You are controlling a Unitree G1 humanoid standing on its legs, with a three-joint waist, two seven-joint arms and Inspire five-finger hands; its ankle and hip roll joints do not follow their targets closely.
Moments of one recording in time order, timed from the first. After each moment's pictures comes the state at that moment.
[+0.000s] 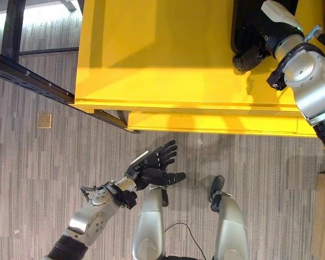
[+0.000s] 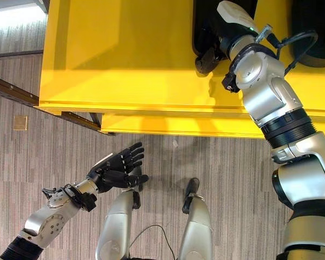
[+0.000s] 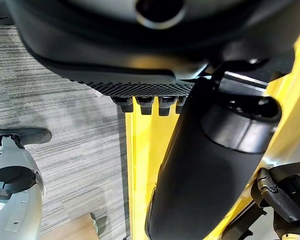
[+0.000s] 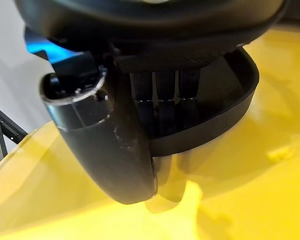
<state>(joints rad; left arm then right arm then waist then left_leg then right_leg) -0.08 0.60 -0.30 -0.09 -0.78 0.17 -0.25 -1.27 -0.85 0.60 0.39 -0.16 0.34 0.09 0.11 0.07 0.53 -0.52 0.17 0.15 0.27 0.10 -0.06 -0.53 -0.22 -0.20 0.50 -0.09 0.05</state>
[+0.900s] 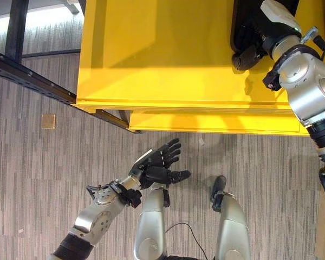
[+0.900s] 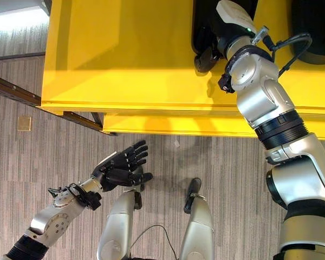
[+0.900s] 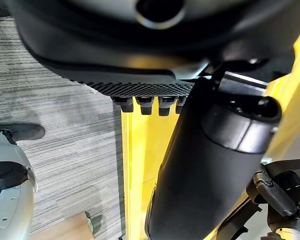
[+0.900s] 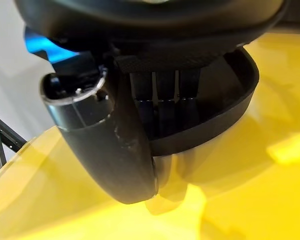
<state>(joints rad) -0.10 0.56 -0.31 -0.09 -0.78 0.16 -0.24 -1.26 -0.81 0.57 0.39 -0.19 0.38 0.06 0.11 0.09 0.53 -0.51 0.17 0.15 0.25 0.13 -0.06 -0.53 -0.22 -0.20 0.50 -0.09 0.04</state>
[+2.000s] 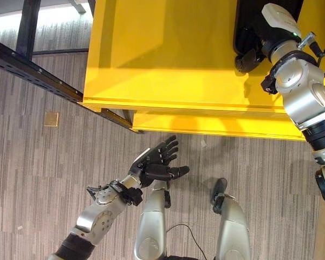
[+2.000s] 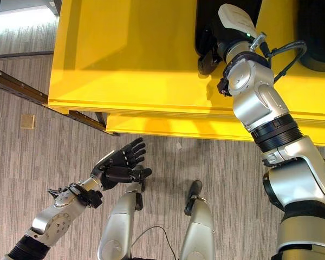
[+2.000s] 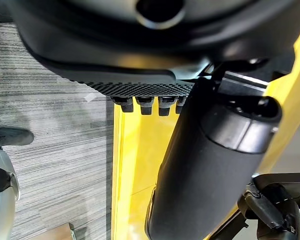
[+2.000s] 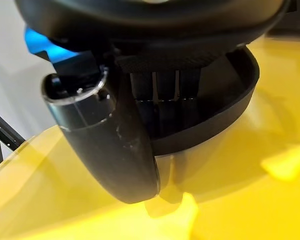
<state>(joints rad) -0.10 0.54 -0.31 -0.09 -0.81 0.15 -0.17 -1.23 -0.79 0.57 0.39 -0.23 0.40 0.02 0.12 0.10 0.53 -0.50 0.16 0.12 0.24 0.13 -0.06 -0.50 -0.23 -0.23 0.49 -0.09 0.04</state>
